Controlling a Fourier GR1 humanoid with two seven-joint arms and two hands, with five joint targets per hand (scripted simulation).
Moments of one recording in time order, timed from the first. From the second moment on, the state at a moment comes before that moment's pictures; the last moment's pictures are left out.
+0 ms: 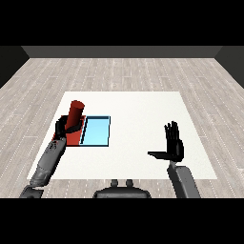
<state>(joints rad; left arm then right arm) -0.39 0.48 -0.14 -1.06 0.17 0.49 -0.16 0.07 -0.21 0.16 -1.82 -0.36 -0.18 -0.27</state>
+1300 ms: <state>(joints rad) -0.69 0.51 -0.09 -0.15 0.04 0.29 -0.17 -0.09 -0.16 0.10 -1.53 -0.34 -0.14 -0.38</state>
